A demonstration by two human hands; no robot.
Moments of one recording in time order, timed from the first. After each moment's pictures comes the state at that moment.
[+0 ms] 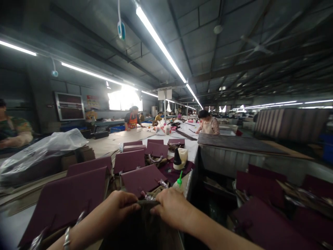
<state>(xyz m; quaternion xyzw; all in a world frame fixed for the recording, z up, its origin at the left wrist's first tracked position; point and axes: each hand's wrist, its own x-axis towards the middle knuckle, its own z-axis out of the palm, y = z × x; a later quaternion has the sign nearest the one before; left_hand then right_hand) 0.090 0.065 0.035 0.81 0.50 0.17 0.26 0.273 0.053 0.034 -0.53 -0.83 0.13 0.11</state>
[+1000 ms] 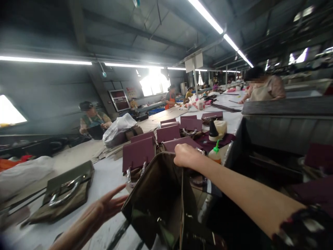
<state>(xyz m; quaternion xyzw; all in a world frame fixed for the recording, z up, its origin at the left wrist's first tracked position) -0.043 -0.088 -0.013 0.51 0.56 0.42 0.50 0.214 0.067 0.048 -0.56 -0.82 0.11 0.02</state>
